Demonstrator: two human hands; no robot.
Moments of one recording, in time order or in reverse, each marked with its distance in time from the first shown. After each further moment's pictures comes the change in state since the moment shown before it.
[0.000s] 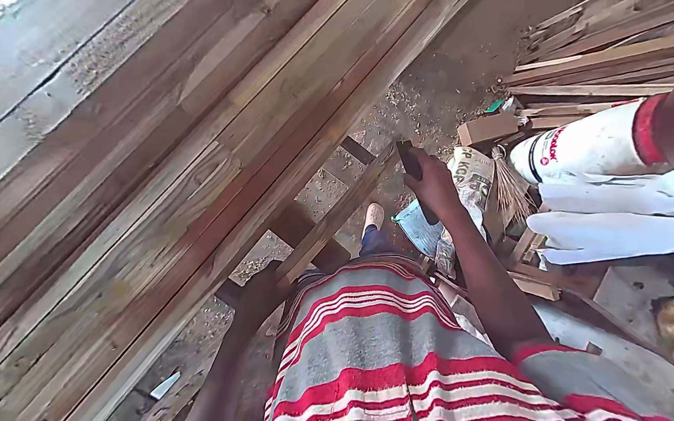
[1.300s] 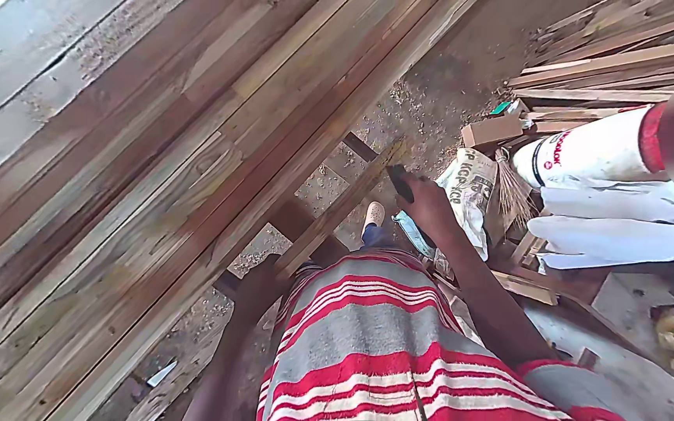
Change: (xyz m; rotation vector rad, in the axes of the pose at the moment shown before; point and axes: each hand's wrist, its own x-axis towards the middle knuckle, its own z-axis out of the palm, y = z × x) left_hand -0.001 -0.005 0.012 -0.017 0.100 -0.002; right_hand -0.045 -0.016 0.011 -0.129 -0.098 -0.049
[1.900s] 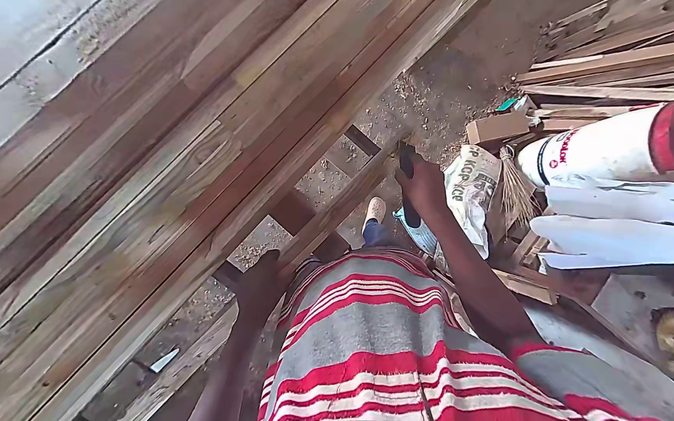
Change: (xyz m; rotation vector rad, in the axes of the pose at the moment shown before) left_hand -0.019 0.016 0.010 0.073 0.183 -0.073; right_hand 0.032 -0.006 0.003 0.076 0.067 0.154
